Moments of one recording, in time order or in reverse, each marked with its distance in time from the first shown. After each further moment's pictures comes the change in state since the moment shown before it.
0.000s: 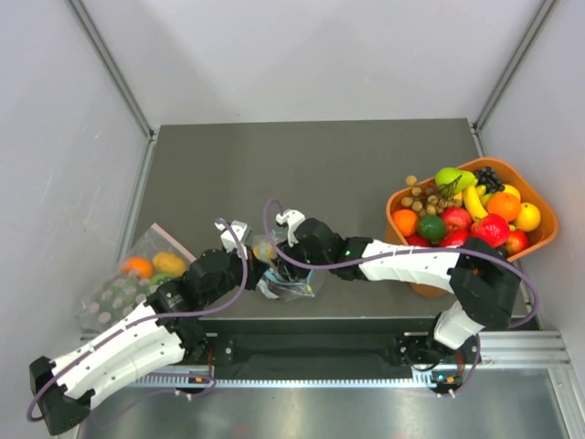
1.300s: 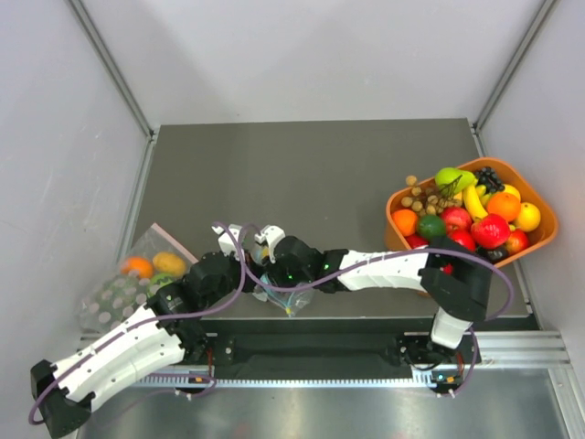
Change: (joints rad) left arm 0.013 -0.025 -0.043 -0.024 -0.007 -0.042; right arm 0.142 0.161 0.070 0.070 0.102 -0.065
